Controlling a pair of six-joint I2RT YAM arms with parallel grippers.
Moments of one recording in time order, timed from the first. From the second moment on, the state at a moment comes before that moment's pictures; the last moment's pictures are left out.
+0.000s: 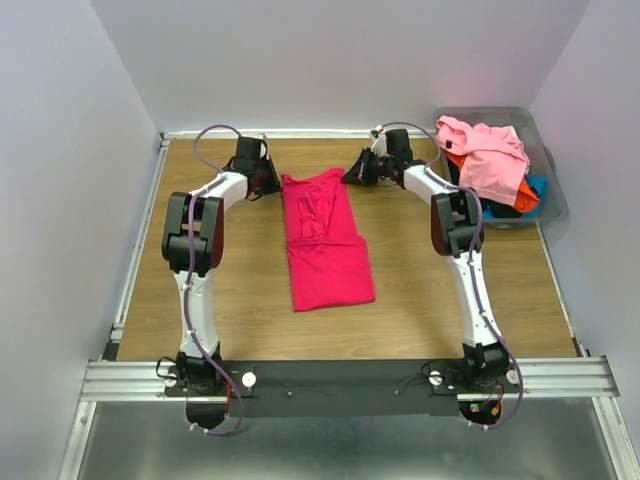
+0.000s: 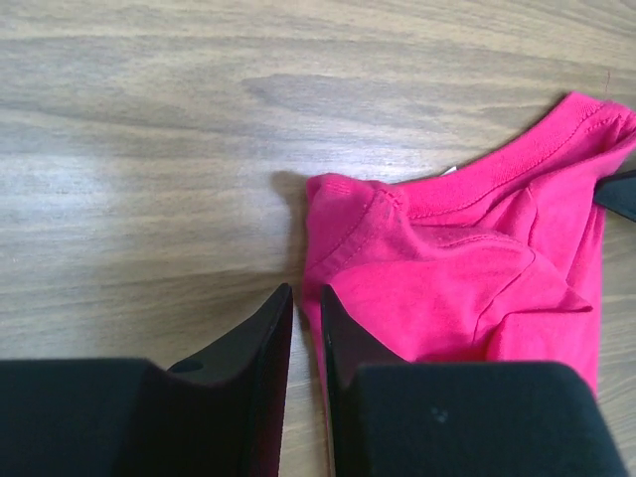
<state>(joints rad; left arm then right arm) -0.16 2.17 1.56 -0.16 0.19 -0.42 0.26 2.65 2.14 -0.13 -0.71 0.60</state>
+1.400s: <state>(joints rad) -0.63 1.22 0.75 -0.62 -0.09 -0.72 0.70 1.63 0.99 -0.64 0.00 0.60</state>
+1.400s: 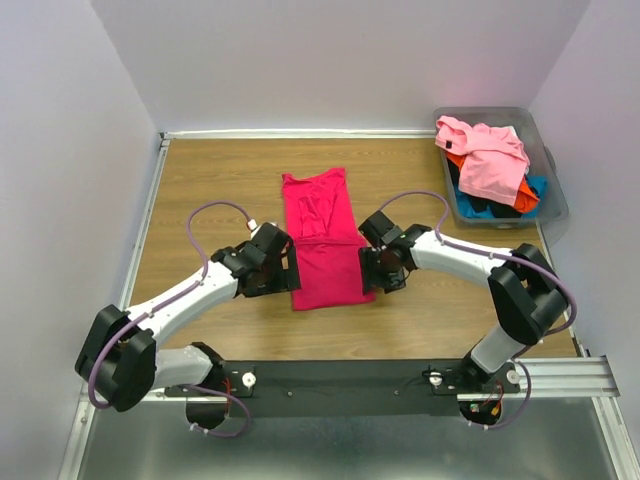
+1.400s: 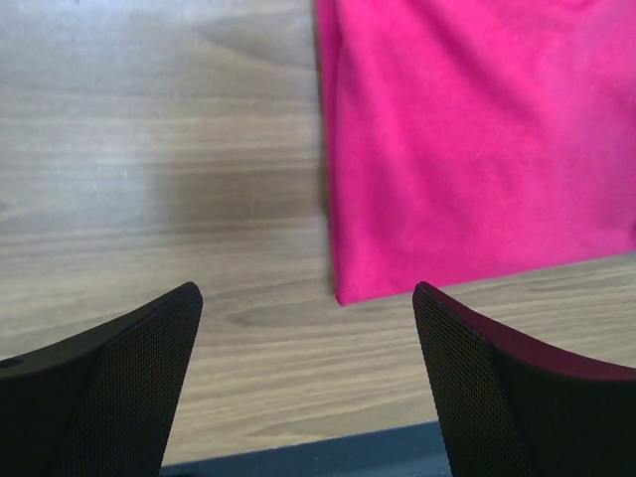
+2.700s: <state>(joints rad) -0.72 1.37 0.72 -0.60 -0.13 -0.86 0.86 1.67 0.96 -0.57 0.13 0.73</state>
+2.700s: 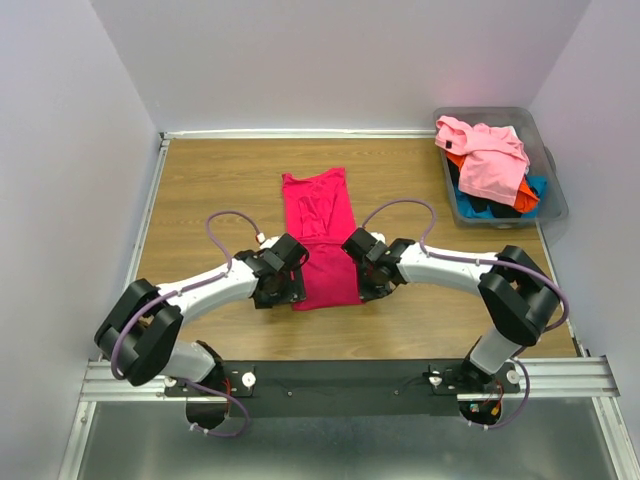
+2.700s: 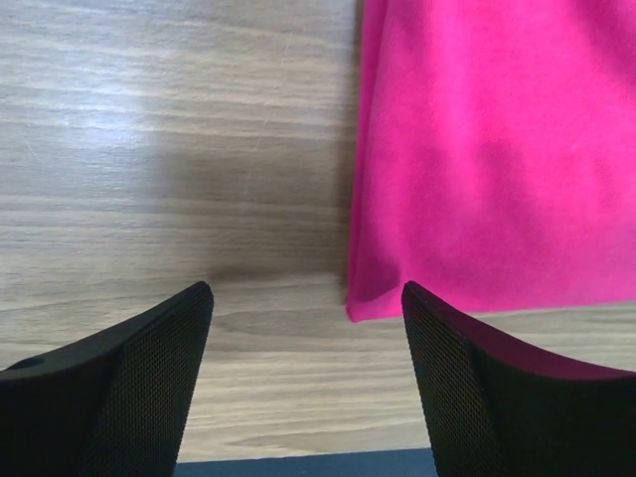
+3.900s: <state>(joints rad) -0.90 1.55 0.84 -0.60 -0.19 -1.02 0.86 1.62 0.89 -0.49 0.11 0.66</state>
